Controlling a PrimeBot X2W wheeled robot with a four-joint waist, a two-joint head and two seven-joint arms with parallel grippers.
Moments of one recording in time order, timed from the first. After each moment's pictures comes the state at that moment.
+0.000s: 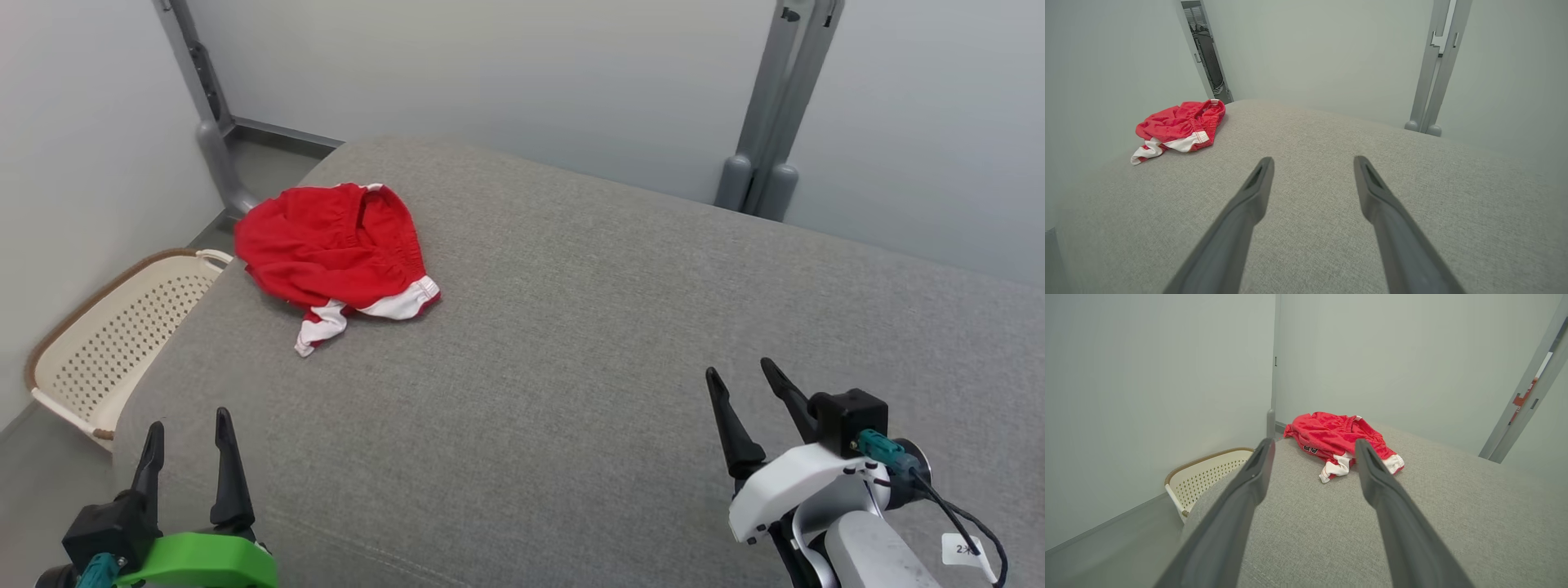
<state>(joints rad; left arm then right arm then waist) -0.02 0.05 0.13 0.26 -0.20 -0.11 -0.26 -0.18 -0.07 0.16 0.41 0.21 0.13 -0.19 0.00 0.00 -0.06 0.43</state>
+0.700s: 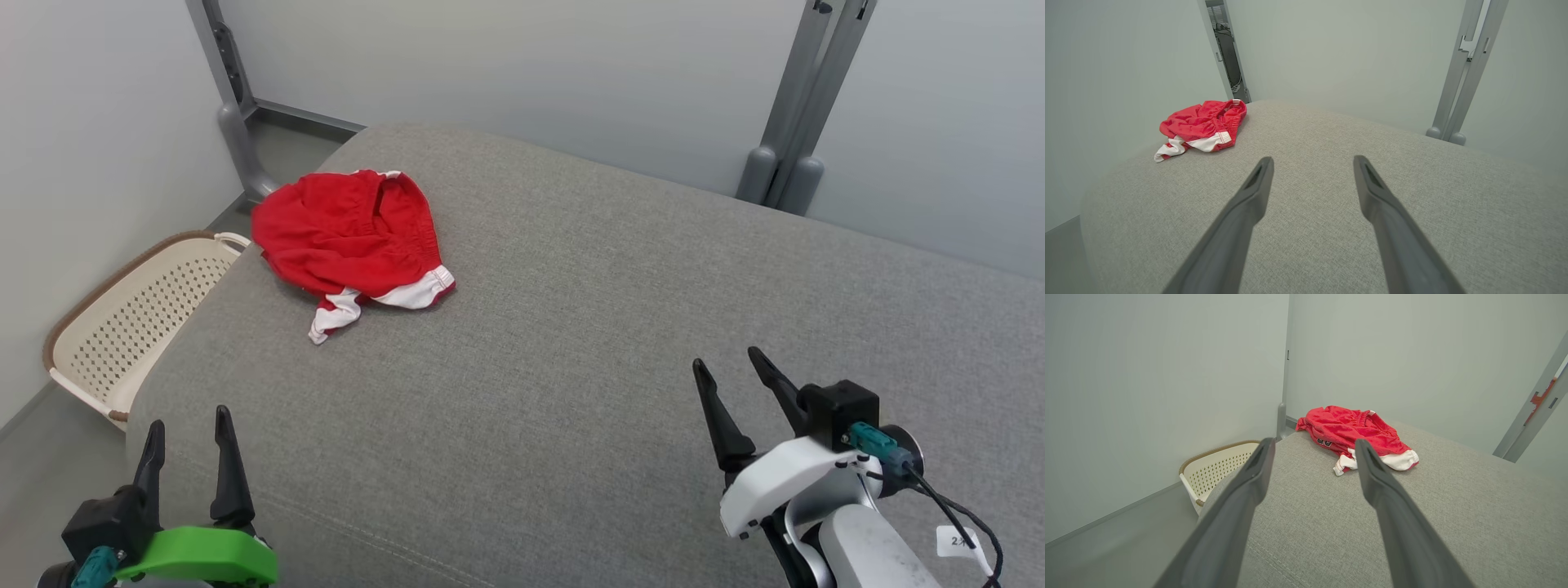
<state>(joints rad) -0.03 0.05 0.14 0.28 -0.21 -0.11 -0.26 -0.17 -0.06 0.18 0.35 0.20 0.13 -0.17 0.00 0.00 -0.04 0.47</state>
